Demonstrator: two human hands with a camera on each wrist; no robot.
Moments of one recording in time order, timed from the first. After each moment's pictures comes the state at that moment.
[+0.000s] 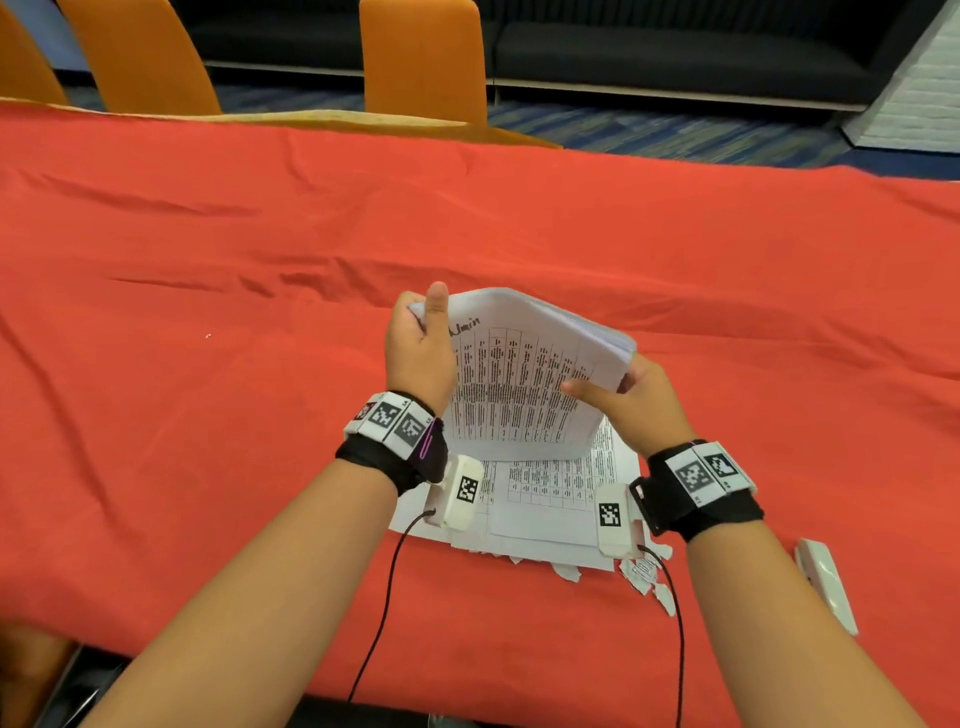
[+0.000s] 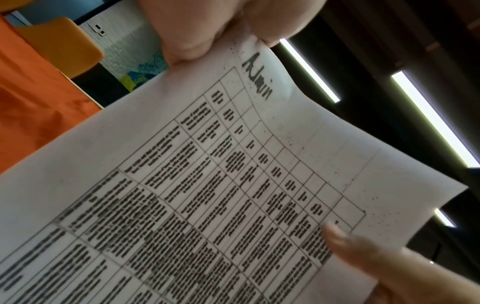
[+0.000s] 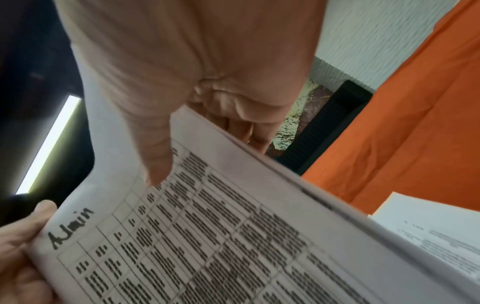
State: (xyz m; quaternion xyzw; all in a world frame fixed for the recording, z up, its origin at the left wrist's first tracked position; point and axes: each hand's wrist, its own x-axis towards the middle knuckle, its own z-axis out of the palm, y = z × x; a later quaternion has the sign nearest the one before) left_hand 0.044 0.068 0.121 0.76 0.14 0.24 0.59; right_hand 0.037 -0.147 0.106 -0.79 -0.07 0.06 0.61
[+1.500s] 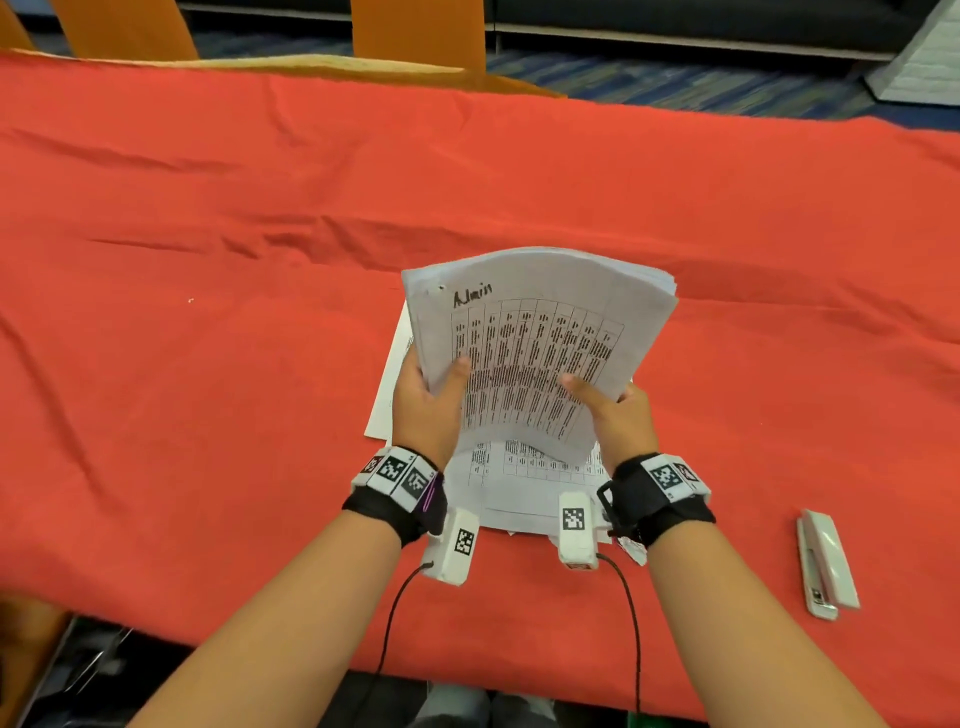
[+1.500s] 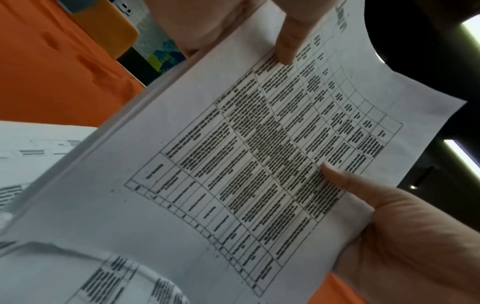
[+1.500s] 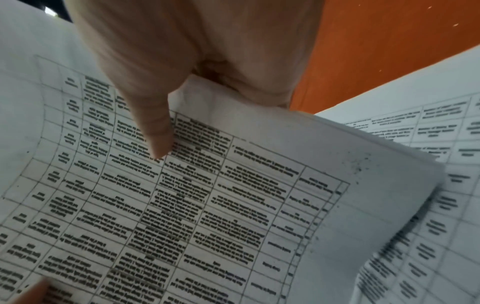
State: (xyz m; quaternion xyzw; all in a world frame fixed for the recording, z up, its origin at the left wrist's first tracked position) left_hand -0.001 0.055 0.038 0.70 0.17 0.14 0.68; right_hand 0.026 -0.138 0.026 -0.68 0.09 0.06 0.73
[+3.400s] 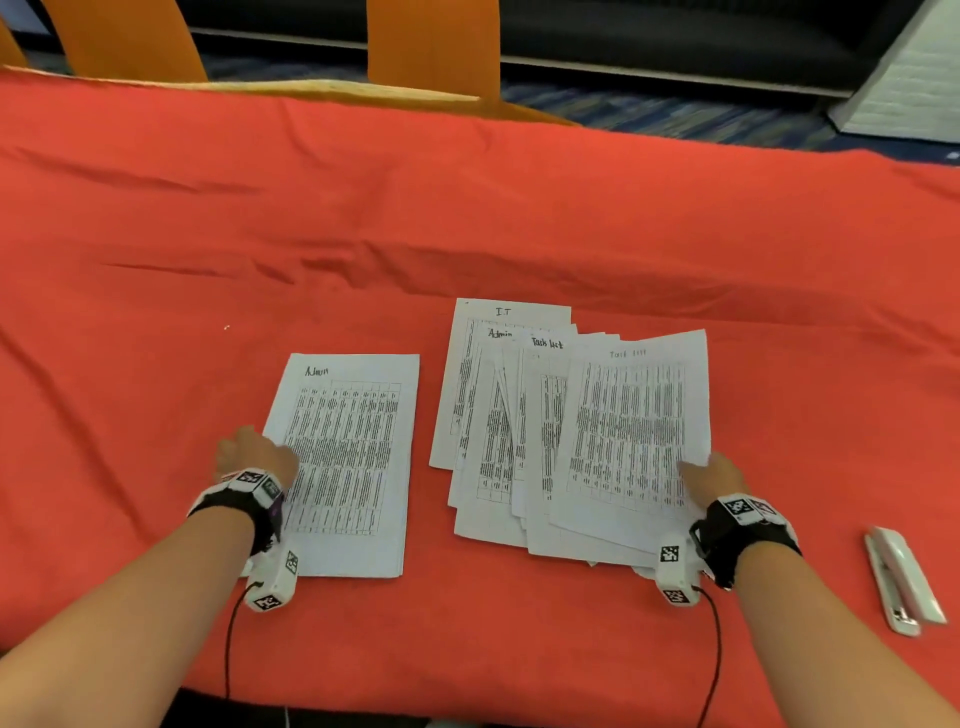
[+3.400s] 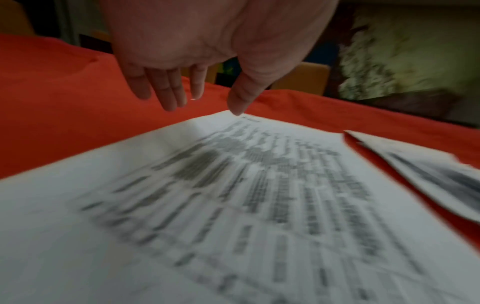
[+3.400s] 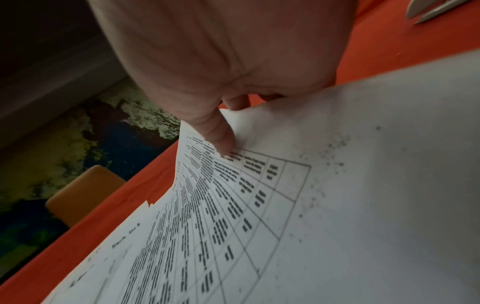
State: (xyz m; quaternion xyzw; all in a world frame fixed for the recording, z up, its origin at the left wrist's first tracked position) left_hand -0.005 0.352 -0.046 0.86 0.45 -0.09 0.22; right_hand 0.040 -0.174 -0.075 -0.88 0.35 0.15 0.30
